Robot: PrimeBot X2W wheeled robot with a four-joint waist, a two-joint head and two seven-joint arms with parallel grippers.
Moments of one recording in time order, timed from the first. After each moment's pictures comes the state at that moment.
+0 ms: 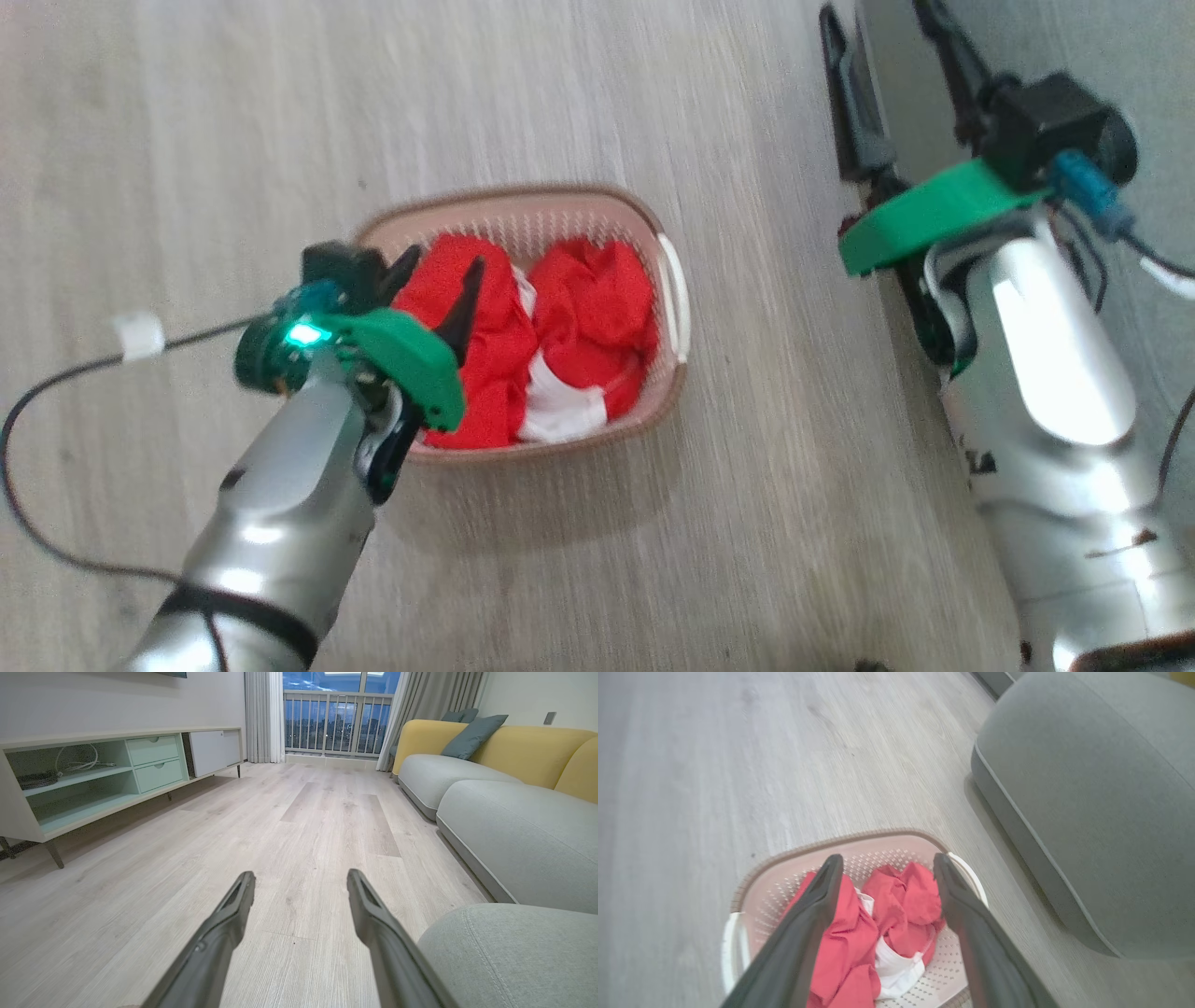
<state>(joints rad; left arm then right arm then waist) -0.74 0.08 -0.54 0.95 -0.56 -0.11 -0.25 -0.71 -0.06 0.14 0.44 0.11 0.13 -0.26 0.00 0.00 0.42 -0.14</state>
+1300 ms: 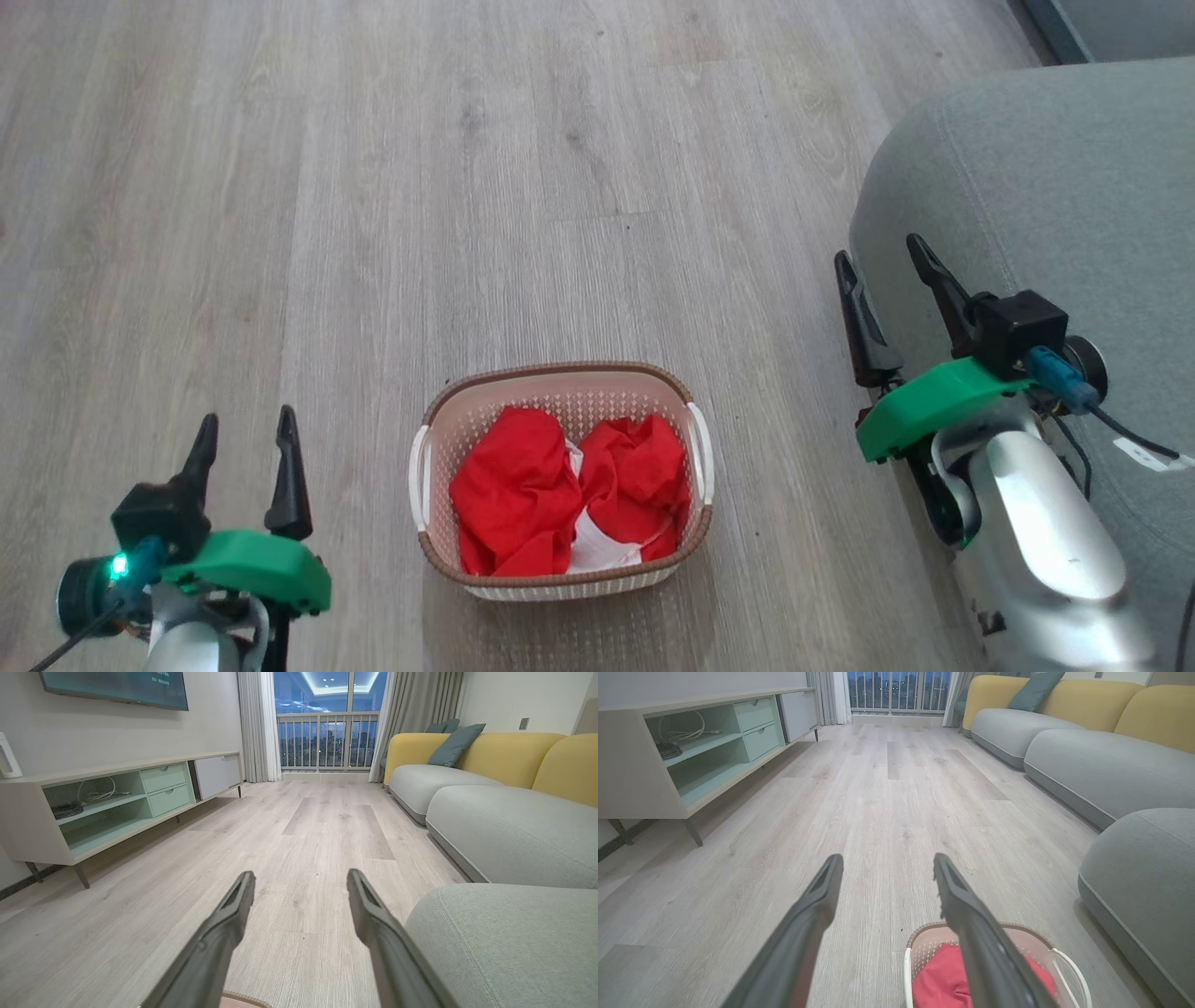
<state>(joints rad) -0.06 0.06 0.09 0.27 -0.13 -0.03 -0.25 -0.39 -0.09 0.11 0.48 0.16 0.13 -0.26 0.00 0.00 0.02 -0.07</state>
